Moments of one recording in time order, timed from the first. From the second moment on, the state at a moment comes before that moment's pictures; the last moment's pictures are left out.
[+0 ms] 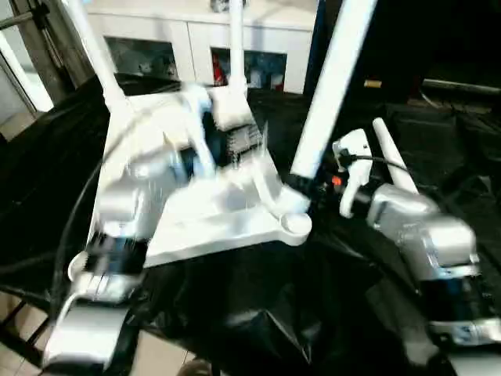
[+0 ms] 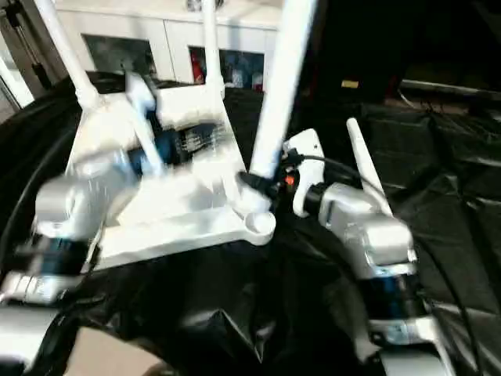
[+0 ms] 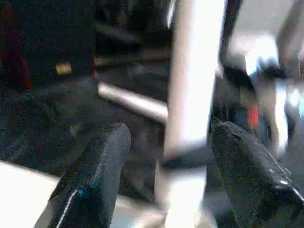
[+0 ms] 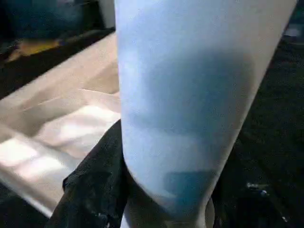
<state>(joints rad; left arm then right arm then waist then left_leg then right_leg) -0.66 0.30 -0.10 0.28 -0.38 0.41 -0.92 -0.50 -0.30 0.01 0.13 0.34 0.58 0.59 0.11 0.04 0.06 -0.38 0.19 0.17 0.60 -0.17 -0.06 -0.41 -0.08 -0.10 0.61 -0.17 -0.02</state>
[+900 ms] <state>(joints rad) -0.56 0.42 -0.37 0.38 -0.10 0.39 -1.02 -0.42 -0.22 0.05 0.09 0.27 0.50 0.50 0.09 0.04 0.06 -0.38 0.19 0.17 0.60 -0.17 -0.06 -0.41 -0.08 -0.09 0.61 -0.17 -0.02</state>
